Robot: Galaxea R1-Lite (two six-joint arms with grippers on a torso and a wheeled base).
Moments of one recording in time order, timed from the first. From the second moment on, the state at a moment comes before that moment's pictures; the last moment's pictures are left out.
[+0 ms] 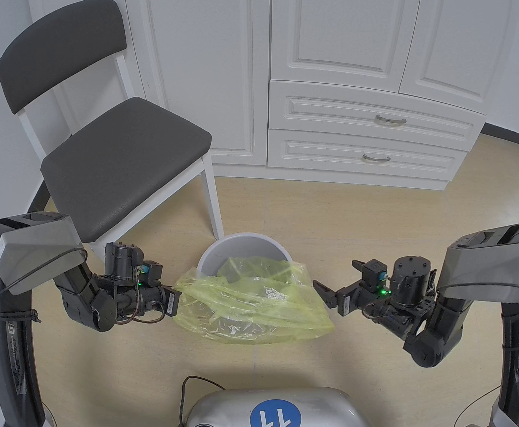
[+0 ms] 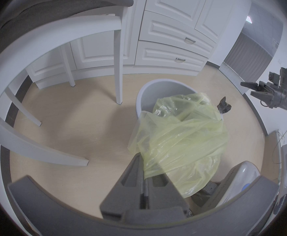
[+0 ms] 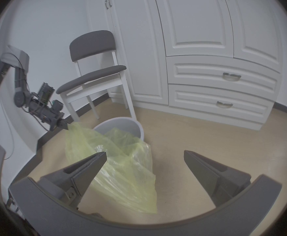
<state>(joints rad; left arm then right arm) -0.19 2.32 -0.80 -0.88 -0.26 0.13 0.45 2.33 -0.59 -1.55 0.01 -0.06</state>
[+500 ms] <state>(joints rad) -0.22 2.31 -0.80 -1.11 -0.26 0.00 0.72 2.46 -0.75 -1.55 -0.23 0.01</state>
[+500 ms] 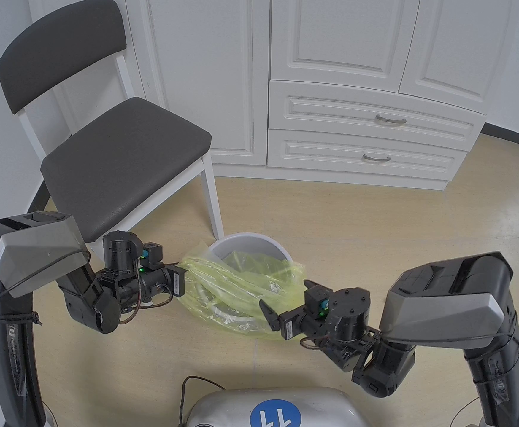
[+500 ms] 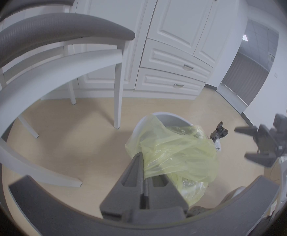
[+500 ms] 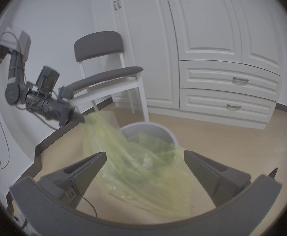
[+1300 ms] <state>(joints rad) -0.23 2.36 -0.79 -1.19 -0.26 0.00 0.90 2.66 -0.92 -1.55 -0.54 -0.05</state>
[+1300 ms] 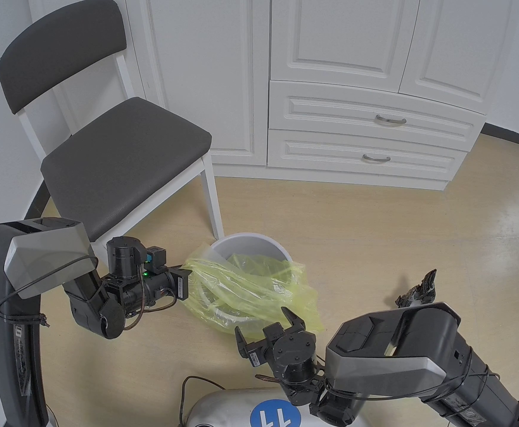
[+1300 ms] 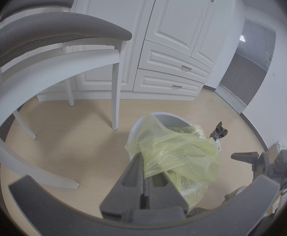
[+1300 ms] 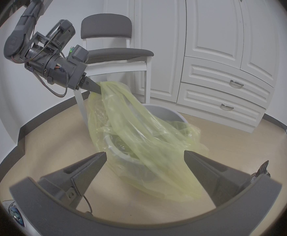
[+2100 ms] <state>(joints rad) -0.24 2.35 -0.79 -1.19 -0.26 0.00 0.80 2.70 -1.05 -1.50 -0.53 -0.16</state>
